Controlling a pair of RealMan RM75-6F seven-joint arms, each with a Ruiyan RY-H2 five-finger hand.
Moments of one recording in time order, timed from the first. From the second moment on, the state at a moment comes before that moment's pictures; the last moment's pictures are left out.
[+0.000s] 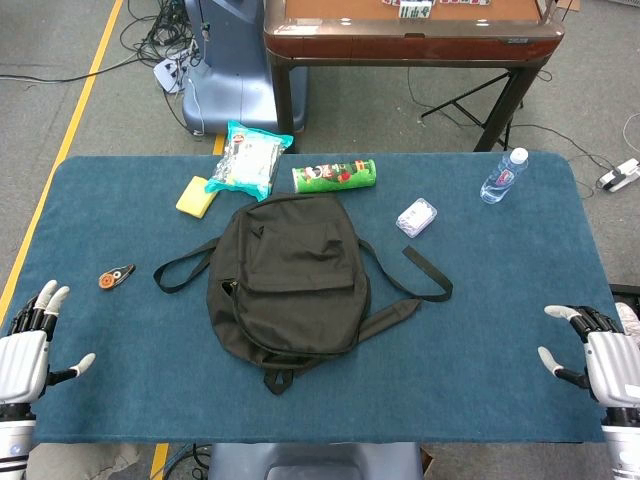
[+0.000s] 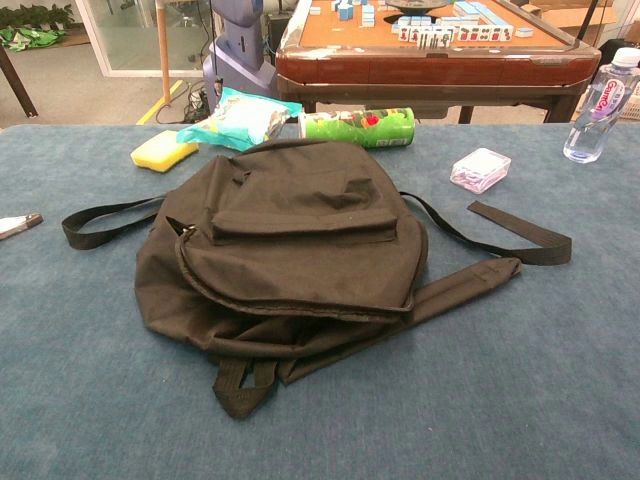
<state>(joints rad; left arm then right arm) -0.12 -1.15 -0.07 -1.72 1.38 1.50 0.12 0.04 -1.11 0.03 -1.67 -1.47 1.54 0.09</state>
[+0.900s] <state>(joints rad) -0.09 -1.13 -0.07 -1.79 1.42 1.53 0.14 0.44 -1.29 0.11 -1.73 -1.52 1.02 -0.04</state>
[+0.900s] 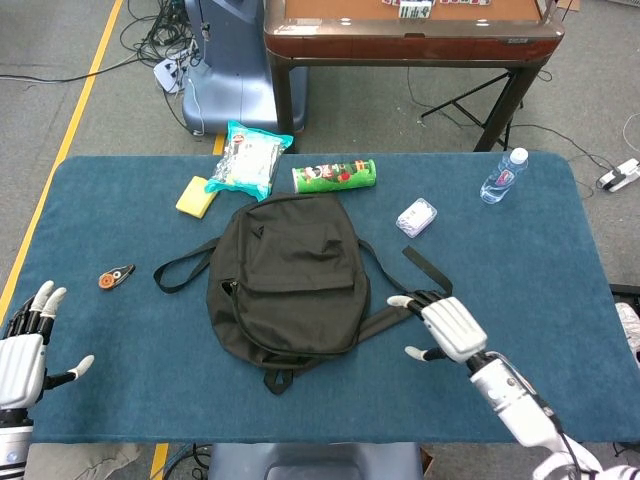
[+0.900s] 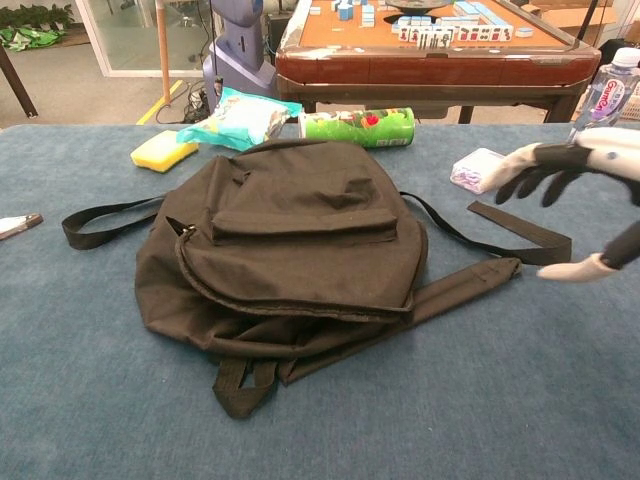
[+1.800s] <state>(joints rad) -0.10 -1.12 -0.07 -1.81 1.41 1.49 0.13 0.68 -1.70 0.16 -1.57 -1.29 0.88 -0.32</state>
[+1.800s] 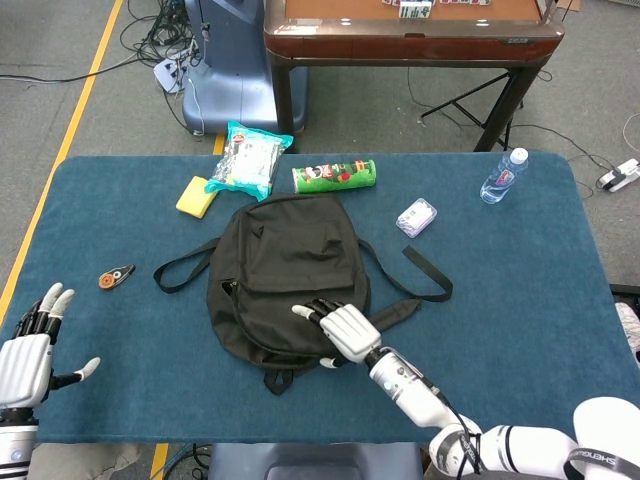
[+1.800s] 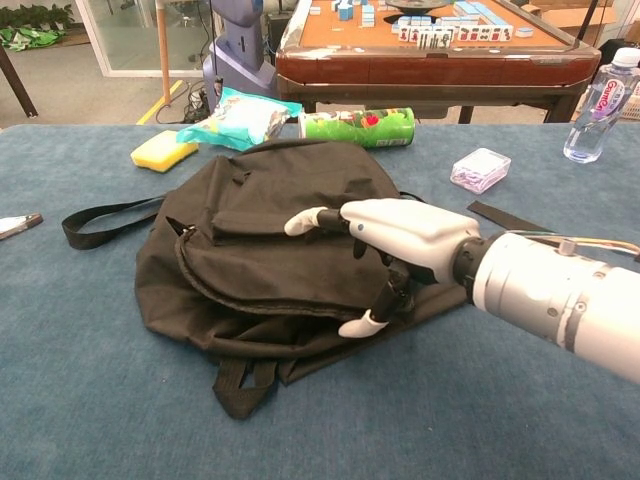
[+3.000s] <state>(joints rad) -0.18 -1.12 -0.12 -1.77 1.53 1.47 0.00 0.81 -1.75 0.37 -1.45 -1.01 0.90 -0.21</state>
